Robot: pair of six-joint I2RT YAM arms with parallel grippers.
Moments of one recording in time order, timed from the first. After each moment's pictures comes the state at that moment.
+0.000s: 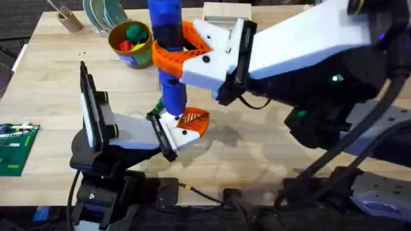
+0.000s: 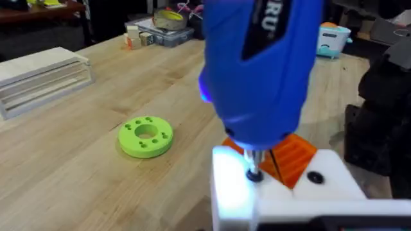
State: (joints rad) left arm -0.13 0.01 0.01 -0.08 0.97 -0.03; right arm 0.83 1.28 0.62 1.04 -0.48 0.12
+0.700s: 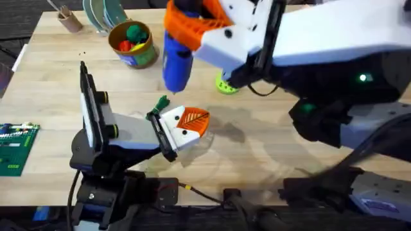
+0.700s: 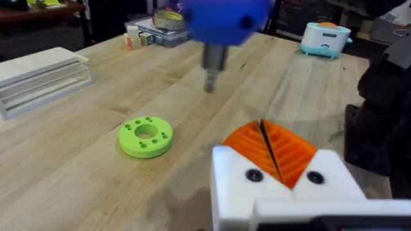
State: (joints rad) left arm -0.13 0.01 0.01 -0.08 0.97 -0.03; right arm 0.77 1.29 0.62 1.25 -0.47 0.12
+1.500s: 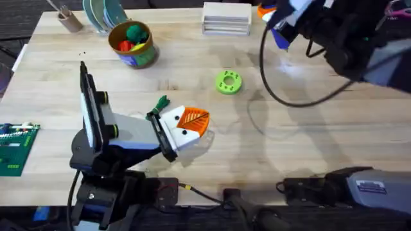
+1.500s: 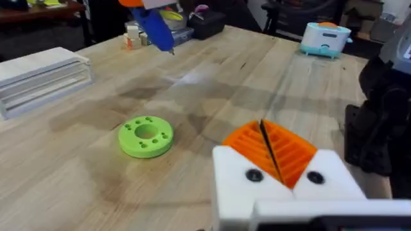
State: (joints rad) left arm -0.13 0.01 0.01 -0.08 0.97 -0.03; right arm 0.19 1.46 0.84 0.38 -0.27 -0.84
